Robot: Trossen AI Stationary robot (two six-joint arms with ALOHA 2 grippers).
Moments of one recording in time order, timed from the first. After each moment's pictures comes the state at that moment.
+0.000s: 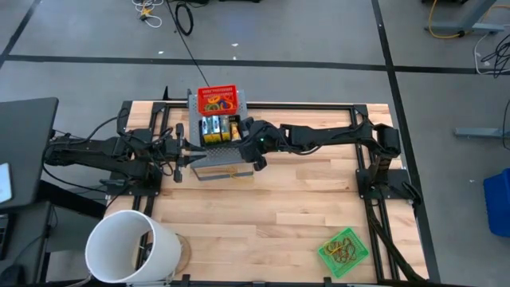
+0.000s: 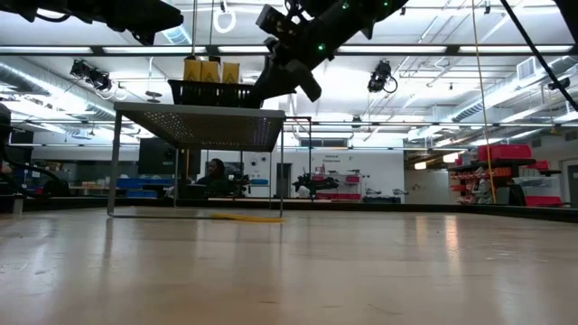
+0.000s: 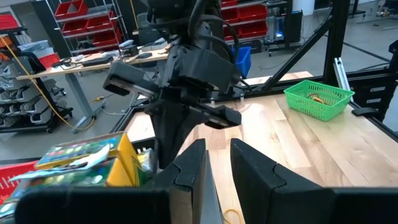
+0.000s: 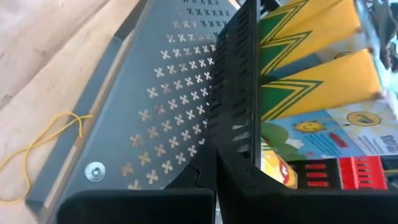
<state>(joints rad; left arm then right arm) -0.05 0.52 0.52 -0.09 -0.16 0.18 -0.11 1.87 1.48 -0.23 0.12 -0.83</state>
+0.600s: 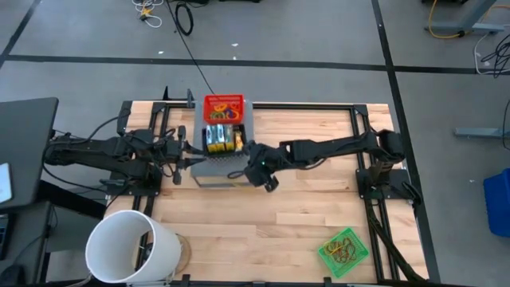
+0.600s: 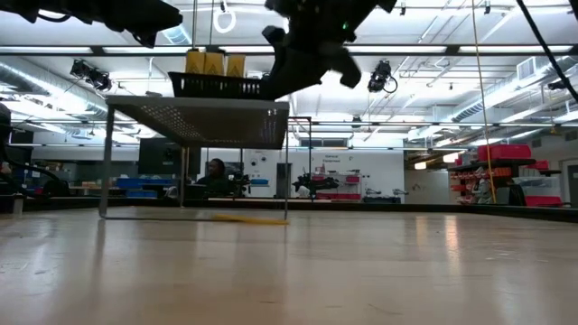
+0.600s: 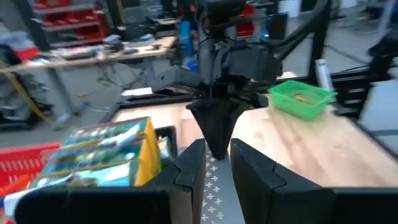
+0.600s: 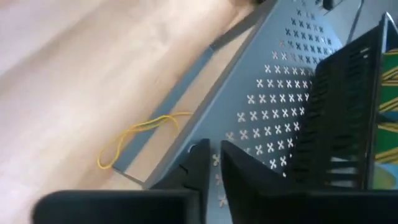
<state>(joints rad) -0.05 0.53 0.52 -0.10 -0.11 0.15 0.05 1.85 1.49 -0.50 0.09 -0.80</state>
